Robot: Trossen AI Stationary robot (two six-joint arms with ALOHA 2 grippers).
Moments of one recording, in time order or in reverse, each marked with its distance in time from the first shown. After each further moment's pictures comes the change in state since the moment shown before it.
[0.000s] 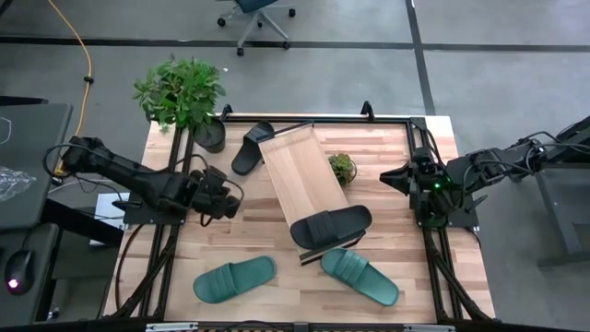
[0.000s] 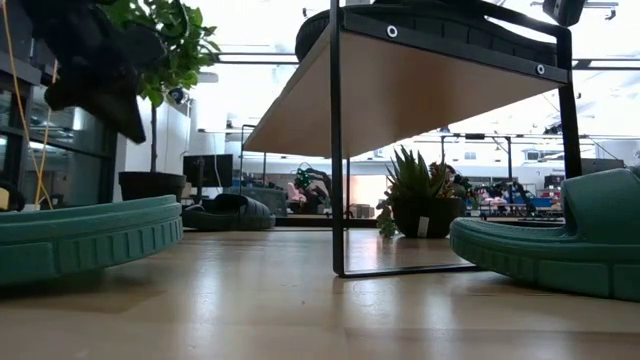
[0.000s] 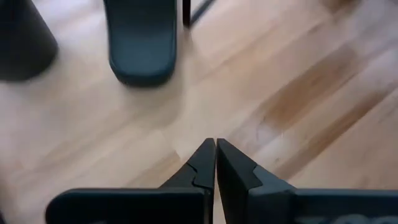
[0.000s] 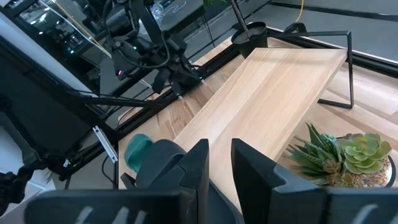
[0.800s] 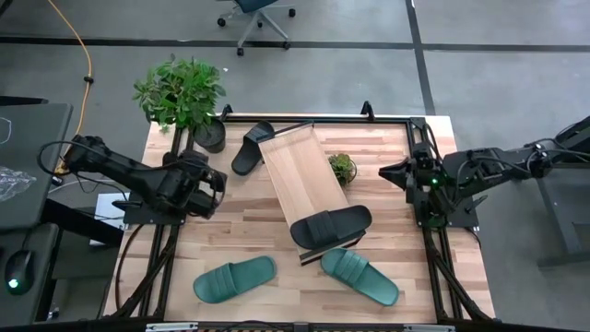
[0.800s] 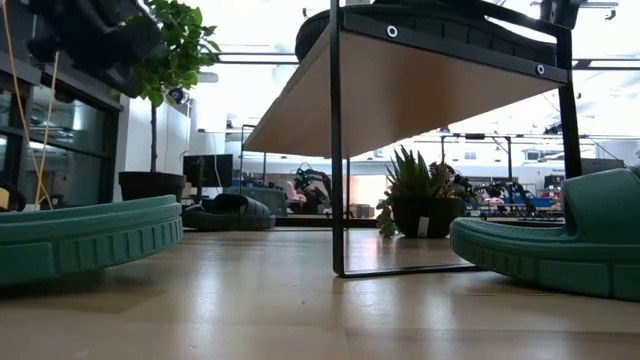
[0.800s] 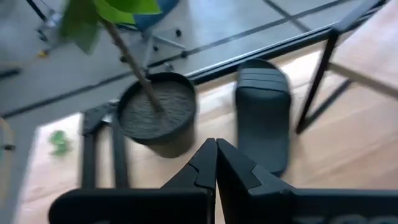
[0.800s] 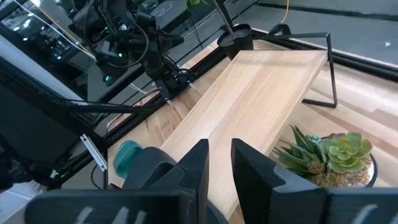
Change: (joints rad) left arm -0.019 0.039 0.138 -0.597 -0.415 -0.416; right arm -0.111 0.000 0.000 -0.011 -0.061 0.001
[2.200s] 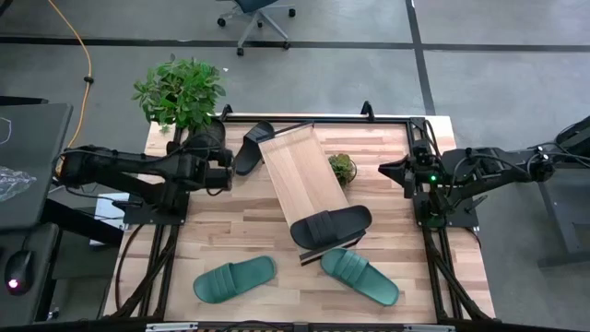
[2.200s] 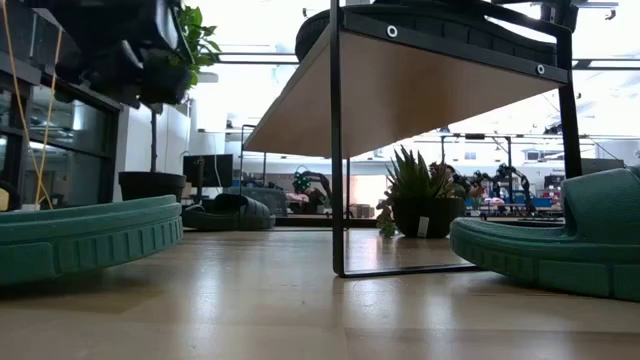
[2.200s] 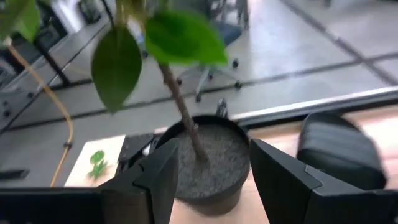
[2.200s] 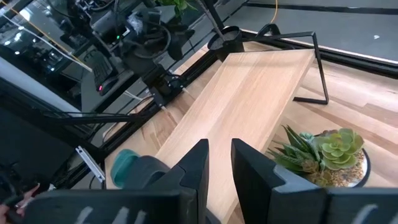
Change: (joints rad) left arm 0.393 0.026 -0.109 0.365 -0.189 0.287; right arm -0.048 0.000 0.000 -0.008 -0.009 0.033
